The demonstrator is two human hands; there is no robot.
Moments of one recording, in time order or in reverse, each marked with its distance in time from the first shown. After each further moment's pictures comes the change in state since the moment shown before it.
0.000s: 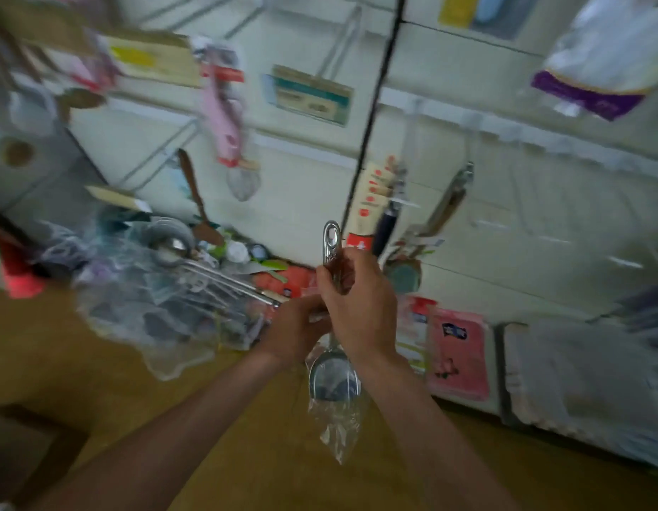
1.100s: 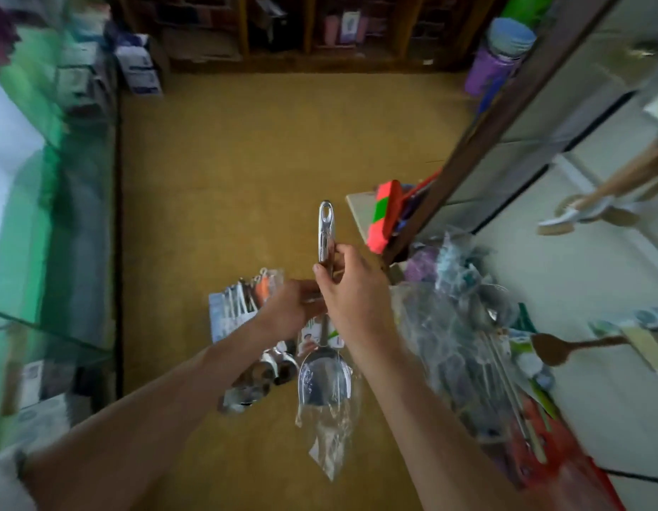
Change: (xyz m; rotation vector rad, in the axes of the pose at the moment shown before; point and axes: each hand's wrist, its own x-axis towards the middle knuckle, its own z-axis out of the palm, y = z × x) left_hand -0.478 -0.218 -0.499 -0.172 0.782 -0.520; right_hand -0.327 -0.489 0.428 0.019 -0.800 -0.695
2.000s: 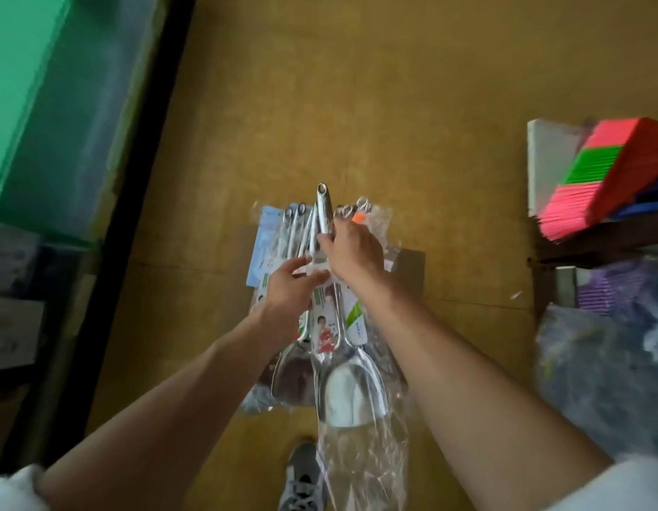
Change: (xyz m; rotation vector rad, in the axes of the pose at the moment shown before) left_hand 0.177 -0.407 0.030 -0.816 0.616 -0.747; right_hand 0.126 0.156 0.466 -0.302 -0.686 -0.153
